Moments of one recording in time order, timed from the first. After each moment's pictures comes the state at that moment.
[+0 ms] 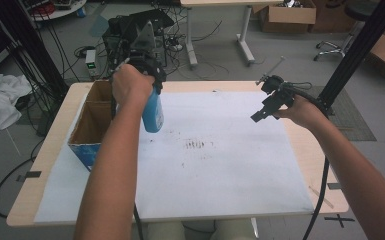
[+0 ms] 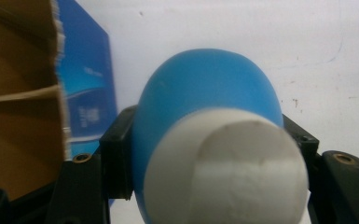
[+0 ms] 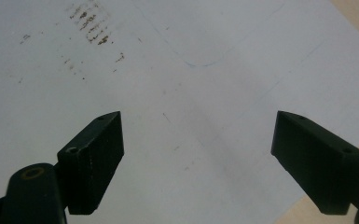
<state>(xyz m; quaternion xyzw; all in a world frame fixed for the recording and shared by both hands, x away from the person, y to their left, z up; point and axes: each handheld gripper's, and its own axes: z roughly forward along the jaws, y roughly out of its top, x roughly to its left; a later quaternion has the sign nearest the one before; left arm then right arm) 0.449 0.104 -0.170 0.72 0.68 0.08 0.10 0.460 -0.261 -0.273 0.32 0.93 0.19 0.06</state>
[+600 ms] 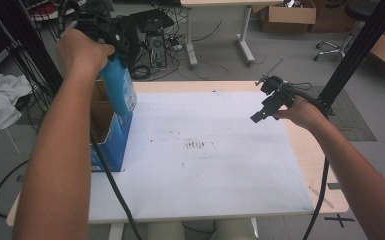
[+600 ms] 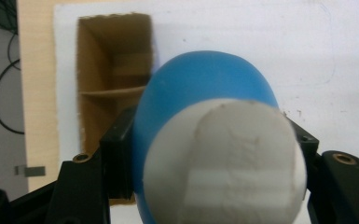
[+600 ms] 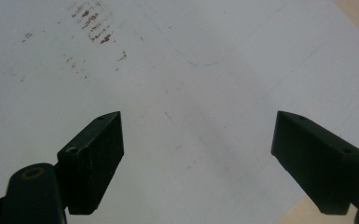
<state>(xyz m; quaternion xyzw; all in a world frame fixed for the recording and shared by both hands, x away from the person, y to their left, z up) 0.421 0.170 -0.088 0.70 0.70 0.11 0.13 0.458 -0.259 -0.273 0.32 0.93 0.19 0.06</state>
